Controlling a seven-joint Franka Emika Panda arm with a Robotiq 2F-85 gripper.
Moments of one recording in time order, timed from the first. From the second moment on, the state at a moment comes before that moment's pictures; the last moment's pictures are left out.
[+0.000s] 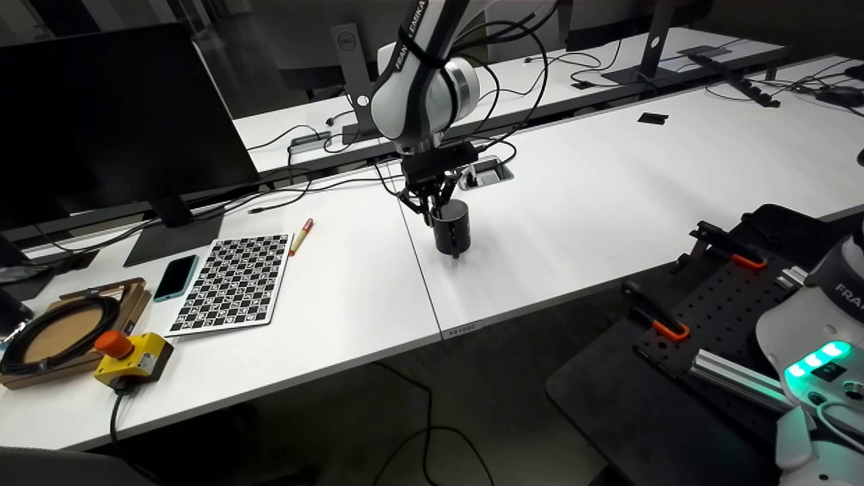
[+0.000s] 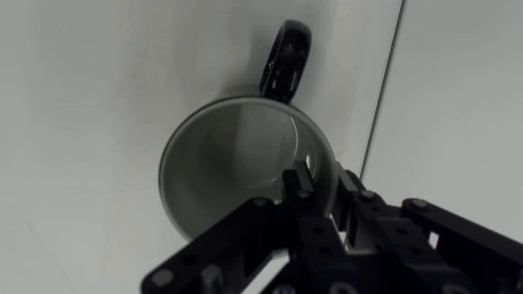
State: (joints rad) arm 0.26 0.73 0.03 -1.82 0.04 2.48 0.44
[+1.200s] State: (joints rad) arm 0.08 0.73 0.14 -1.81 0.23 2.44 0.24
